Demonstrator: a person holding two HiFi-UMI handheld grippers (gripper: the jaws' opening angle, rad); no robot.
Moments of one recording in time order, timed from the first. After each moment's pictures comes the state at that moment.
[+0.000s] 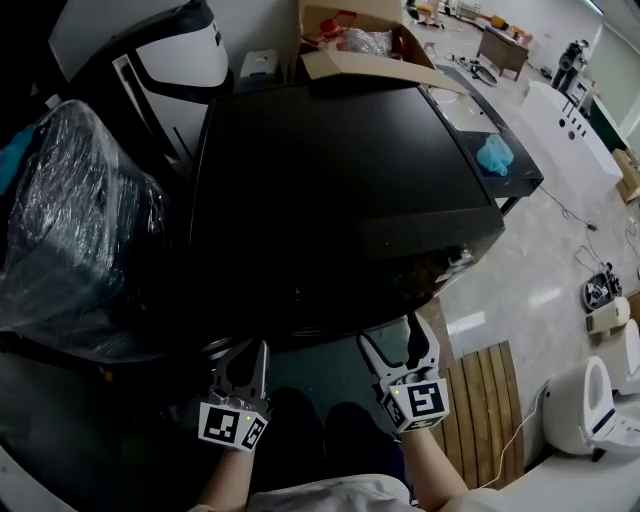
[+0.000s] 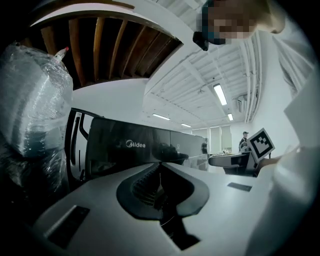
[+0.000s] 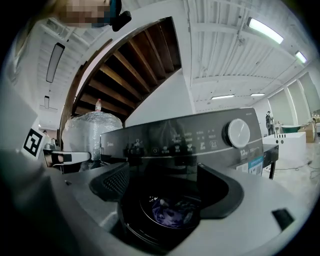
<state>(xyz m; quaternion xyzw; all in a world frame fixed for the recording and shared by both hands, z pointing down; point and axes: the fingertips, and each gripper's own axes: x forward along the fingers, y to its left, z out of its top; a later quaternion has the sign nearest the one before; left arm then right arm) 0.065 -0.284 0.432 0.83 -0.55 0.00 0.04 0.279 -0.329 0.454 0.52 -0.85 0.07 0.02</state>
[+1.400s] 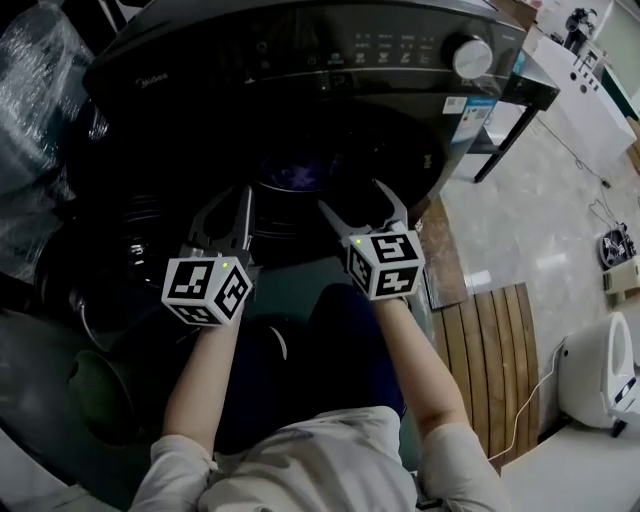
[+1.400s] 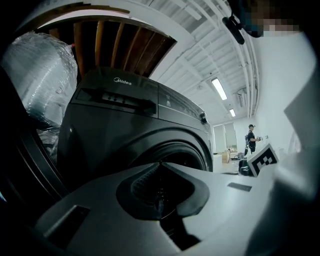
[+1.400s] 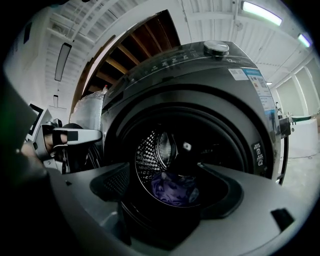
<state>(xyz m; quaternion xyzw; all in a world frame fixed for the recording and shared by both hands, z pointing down) 0.125 -0.319 0.580 0.82 -0.57 -0.01 0.01 0.269 -0.363 0.657 0.47 -0.88 0.09 0.02</state>
